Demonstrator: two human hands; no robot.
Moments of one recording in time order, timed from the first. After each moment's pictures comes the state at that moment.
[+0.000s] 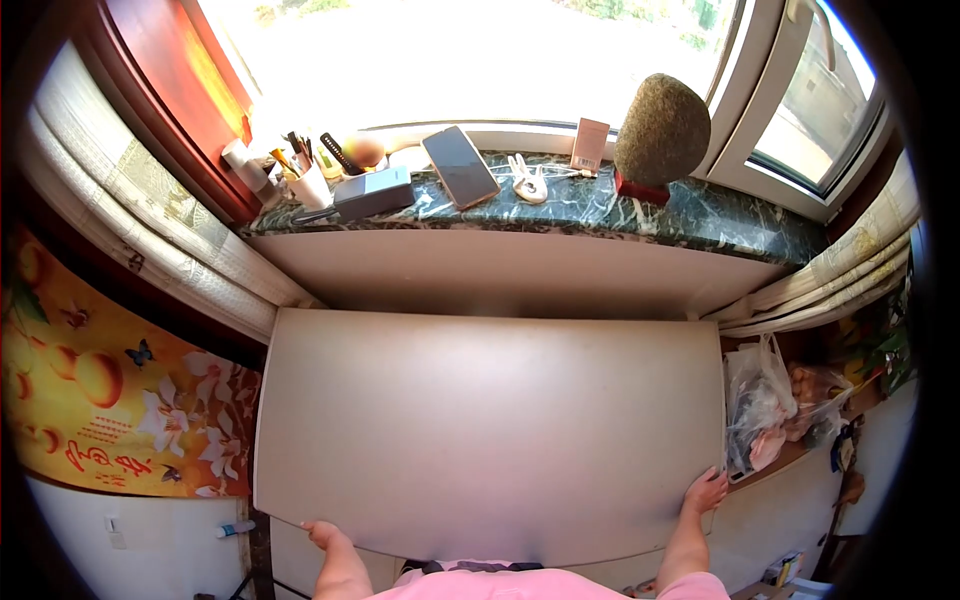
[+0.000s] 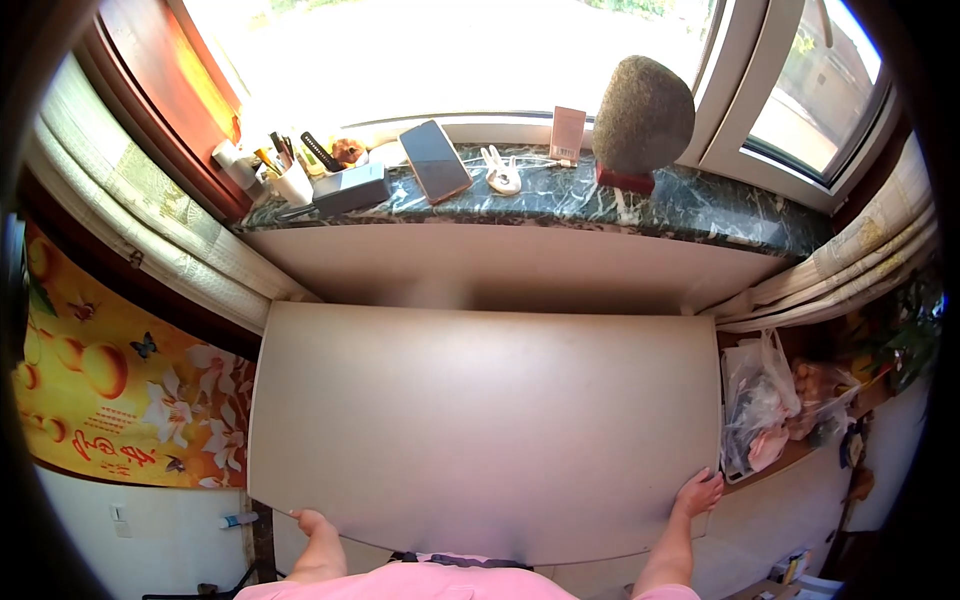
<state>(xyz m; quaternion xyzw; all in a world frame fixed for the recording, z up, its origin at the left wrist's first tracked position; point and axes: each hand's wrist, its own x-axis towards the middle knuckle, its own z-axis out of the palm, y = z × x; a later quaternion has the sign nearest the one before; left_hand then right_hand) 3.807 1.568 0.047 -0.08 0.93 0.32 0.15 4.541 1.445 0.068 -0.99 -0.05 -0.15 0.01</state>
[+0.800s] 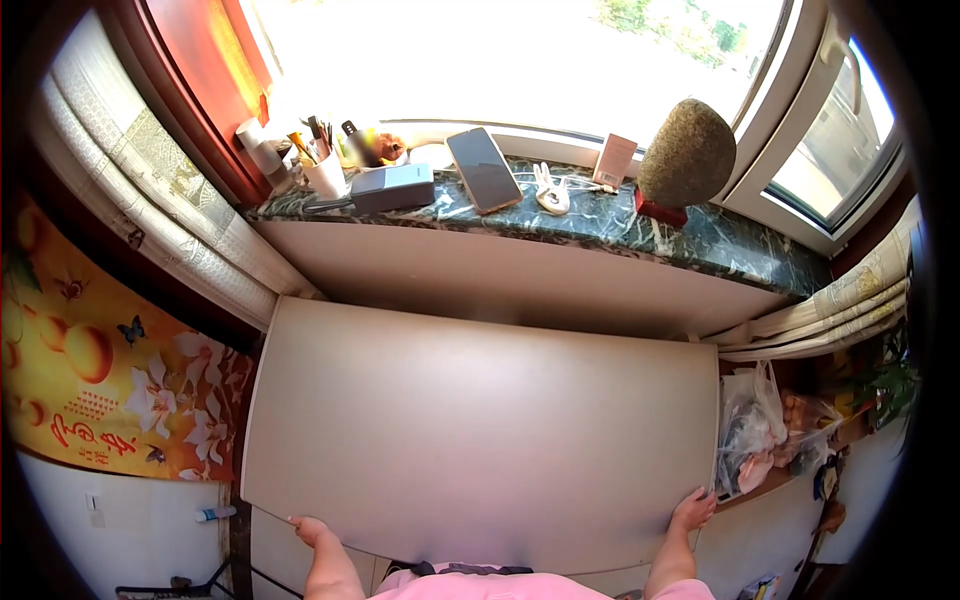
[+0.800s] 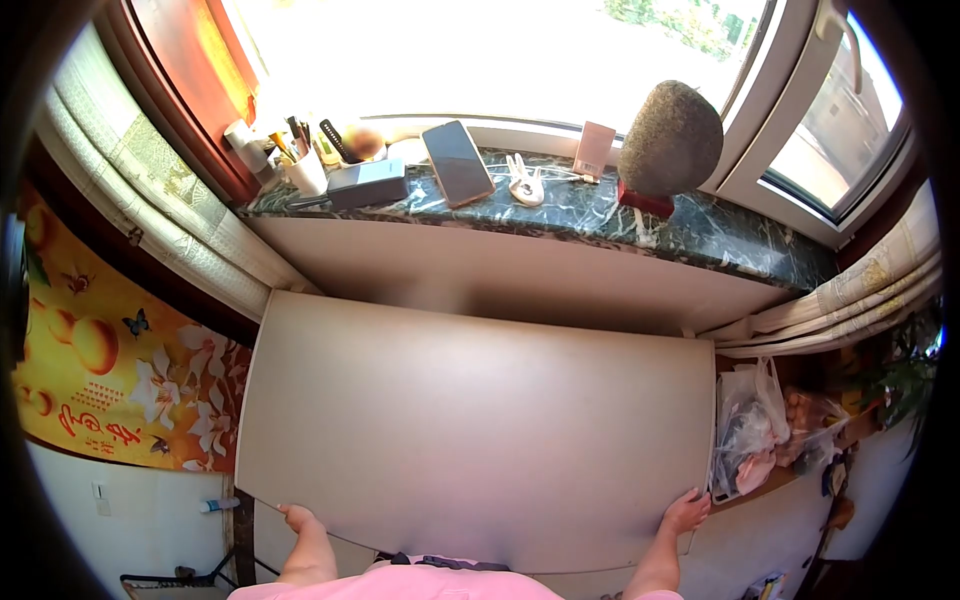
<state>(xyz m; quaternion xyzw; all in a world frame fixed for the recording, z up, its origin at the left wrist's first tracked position) 3.803 1.568 0.045 -0.11 0.94 0.31 0.13 4.536 1.451 0.075 -0.99 -0.03 -0.12 0.01</state>
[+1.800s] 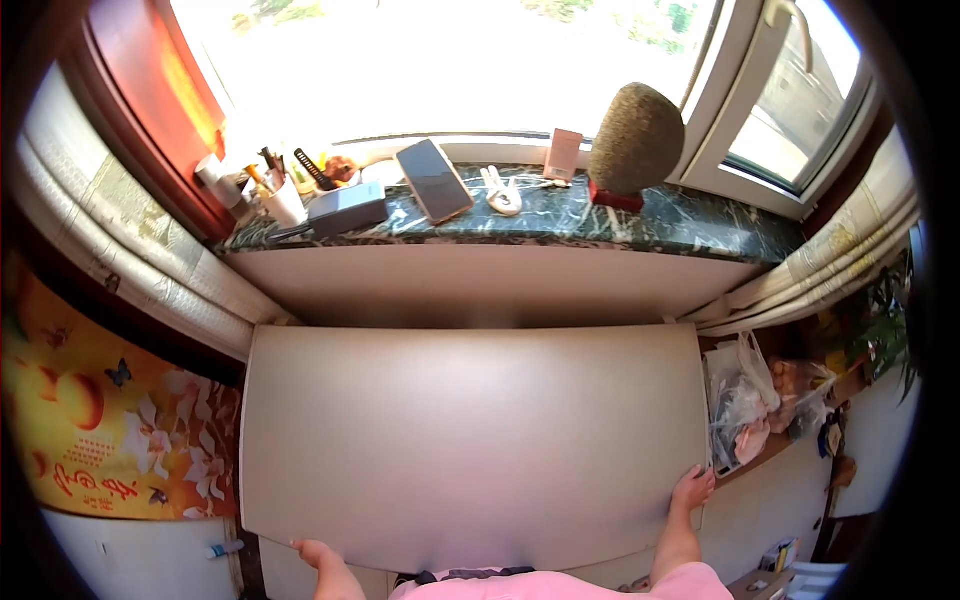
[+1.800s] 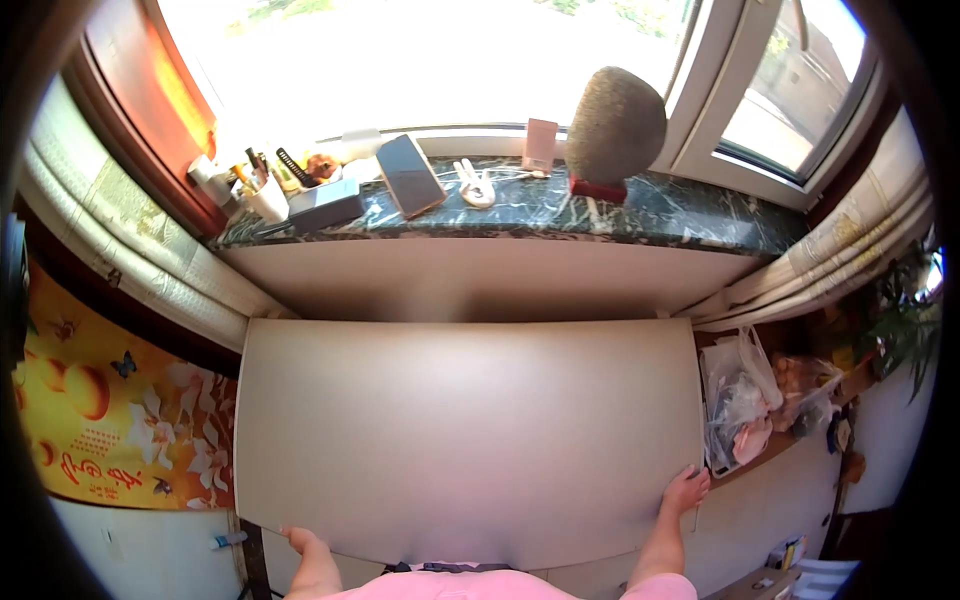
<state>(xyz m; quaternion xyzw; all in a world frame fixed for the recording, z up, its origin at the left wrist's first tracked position) 3.826 1.580 0.076 -0.14 0.86 0.44 0.23 4.542 1.443 0.067 -0.99 -0.02 -0.13 0.02</state>
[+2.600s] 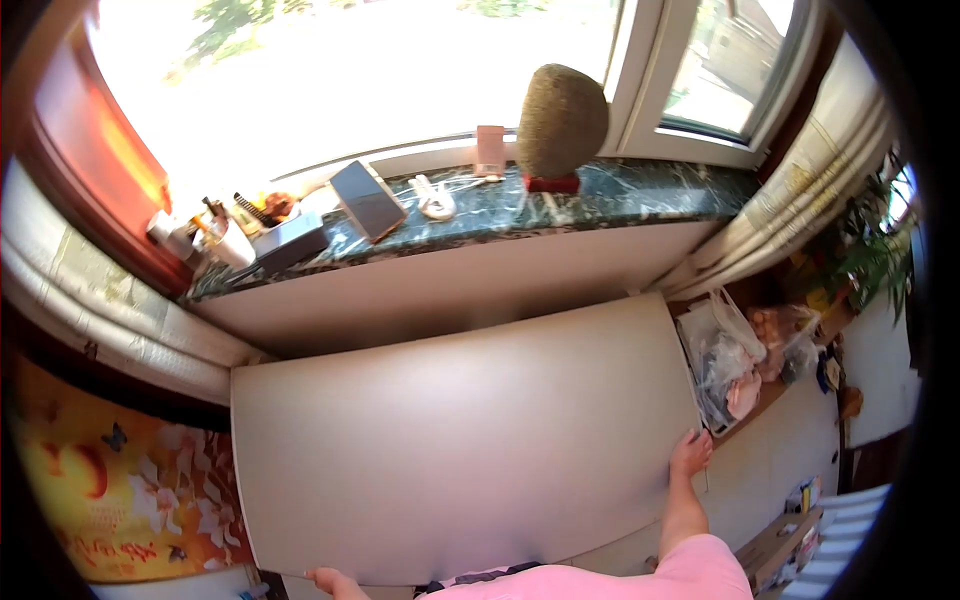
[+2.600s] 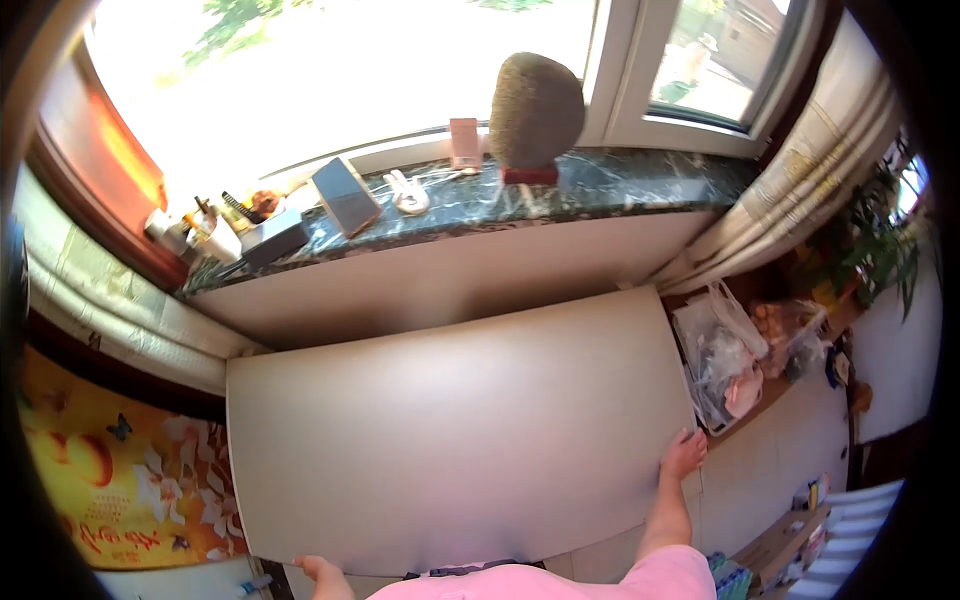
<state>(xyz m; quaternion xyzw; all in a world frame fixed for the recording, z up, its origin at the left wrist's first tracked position) 3.841 1.583 0.085 -0.11 0.80 0.52 0.27 4.546 1.437 0.055 -0.99 -0.04 -0.14 0.02</state>
